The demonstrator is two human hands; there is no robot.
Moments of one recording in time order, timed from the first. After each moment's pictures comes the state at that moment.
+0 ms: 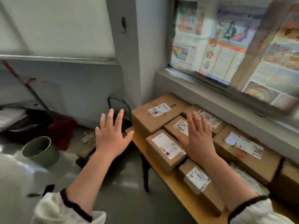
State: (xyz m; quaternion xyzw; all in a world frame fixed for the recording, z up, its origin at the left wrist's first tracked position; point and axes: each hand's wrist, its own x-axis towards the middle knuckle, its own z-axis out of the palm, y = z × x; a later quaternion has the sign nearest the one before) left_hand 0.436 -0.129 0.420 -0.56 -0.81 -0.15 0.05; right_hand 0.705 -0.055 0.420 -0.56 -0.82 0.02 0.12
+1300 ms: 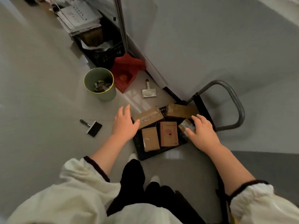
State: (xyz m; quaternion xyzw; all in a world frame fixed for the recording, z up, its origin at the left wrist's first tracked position) left_hand -0.085 -0.010 0.196 -0.17 -0.92 -0.21 -0.29; right_hand 0.089 0.195 0.219 -0.36 -0.90 0.20 -0.16
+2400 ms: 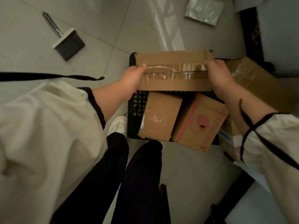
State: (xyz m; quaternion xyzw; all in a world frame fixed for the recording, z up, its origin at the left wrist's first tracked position) left_hand -0.143 0.050 -0.272 0.30 -0.69 -0.50 -0.42; right_hand -0.106 0.284 -0.278 -0.42 -0.76 0.44 -0.21
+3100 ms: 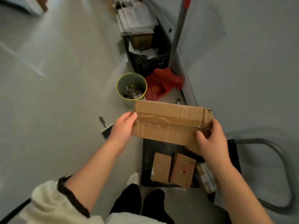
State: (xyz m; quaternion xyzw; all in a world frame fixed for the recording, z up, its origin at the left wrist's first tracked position) left_hand -0.191 -0.030 0.189 0.19 -0.71 -0.64 -0.23; right_hand -0.096 0.192 0.218 -0.31 -0.85 0.43 0.01
